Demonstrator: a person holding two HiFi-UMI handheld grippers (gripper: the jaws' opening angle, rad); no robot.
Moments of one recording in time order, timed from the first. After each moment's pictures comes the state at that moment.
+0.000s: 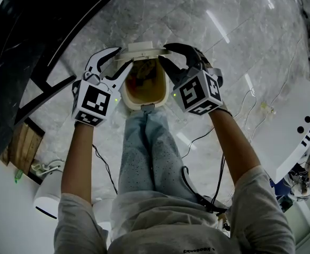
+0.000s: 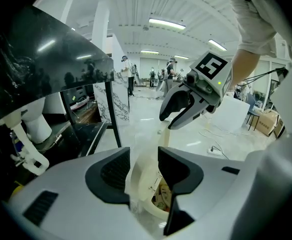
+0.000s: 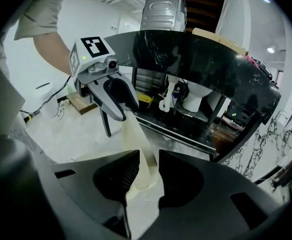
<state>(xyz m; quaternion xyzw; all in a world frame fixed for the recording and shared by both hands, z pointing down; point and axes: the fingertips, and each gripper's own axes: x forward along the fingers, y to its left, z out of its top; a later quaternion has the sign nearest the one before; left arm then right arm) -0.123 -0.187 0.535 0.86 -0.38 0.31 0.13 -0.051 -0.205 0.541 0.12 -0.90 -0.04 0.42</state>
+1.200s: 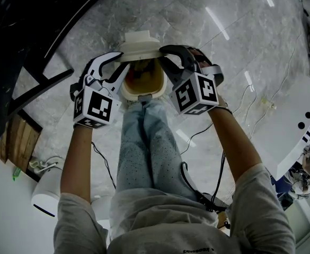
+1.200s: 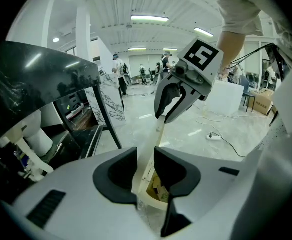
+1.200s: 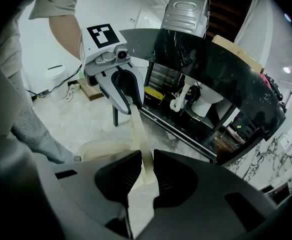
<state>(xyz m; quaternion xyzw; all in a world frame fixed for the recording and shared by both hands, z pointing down) -0.102 -0.131 0.544 0.86 -0.35 0.35 0.07 -0.034 -0.155 0.548 0.08 -0.88 -0.12 0.45</state>
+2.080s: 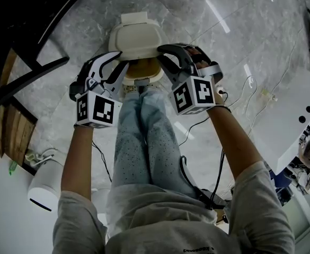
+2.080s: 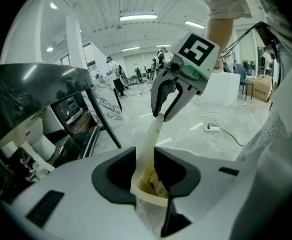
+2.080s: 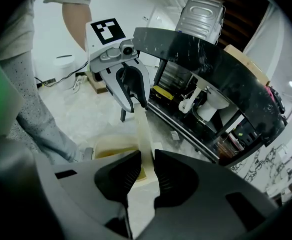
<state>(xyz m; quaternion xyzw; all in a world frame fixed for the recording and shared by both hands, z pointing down) -0.080 -0.067 0.566 0.86 -0.36 0.37 0.03 -0.013 -0.089 0.571 0.06 -0.87 -0.16 0.46</state>
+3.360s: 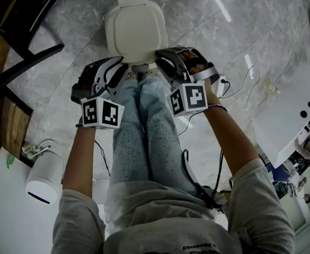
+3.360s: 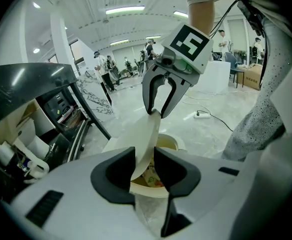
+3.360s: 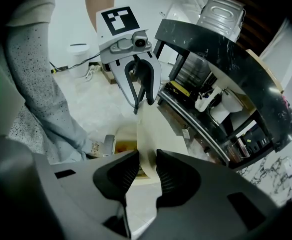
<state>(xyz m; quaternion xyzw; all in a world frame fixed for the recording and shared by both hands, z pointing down) -0.060 0.006 0.629 0.85 -0.32 0.42 0.01 0.007 -0.017 0.637 0.01 -0.85 -0.20 0.48</state>
